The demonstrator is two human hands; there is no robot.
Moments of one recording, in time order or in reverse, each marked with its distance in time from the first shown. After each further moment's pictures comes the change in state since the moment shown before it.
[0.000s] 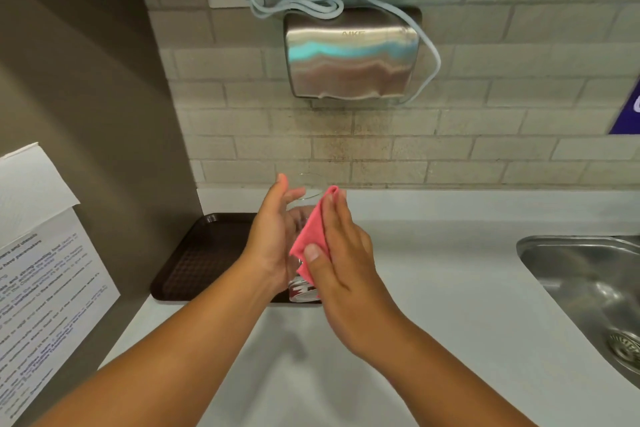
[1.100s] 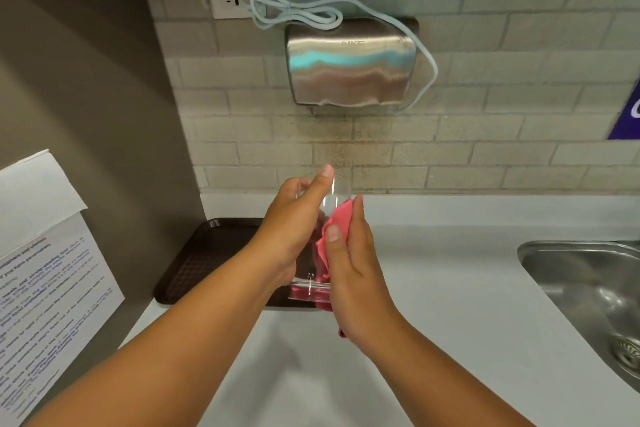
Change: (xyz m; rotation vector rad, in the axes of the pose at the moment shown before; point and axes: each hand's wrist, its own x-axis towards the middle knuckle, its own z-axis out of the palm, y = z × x) left_hand -0.014 0.018 0.024 0.489 -0.038 0.188; right_hand 0.002 -0.006 -0.001 0.326 0.114 0.172
